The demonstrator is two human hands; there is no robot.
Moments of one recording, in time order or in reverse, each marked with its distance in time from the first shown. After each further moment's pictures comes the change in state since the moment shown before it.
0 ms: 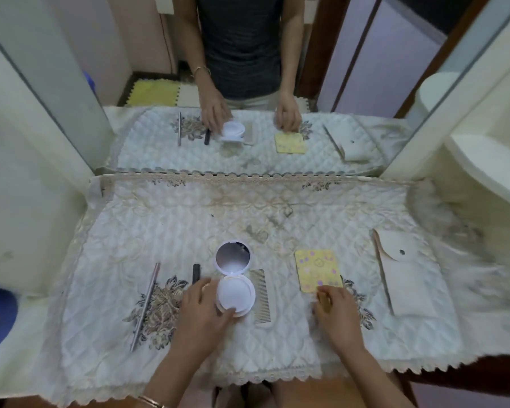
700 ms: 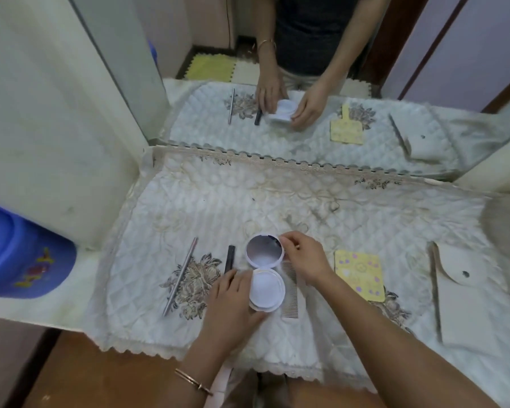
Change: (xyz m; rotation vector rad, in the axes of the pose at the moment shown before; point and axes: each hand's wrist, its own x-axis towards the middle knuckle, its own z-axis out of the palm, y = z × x) left_hand -0.009 0.004 0.010 0.110 -0.110 -0.059; right_hand 0.066 -0.117 0.044 0.269 -0.381 -0.275
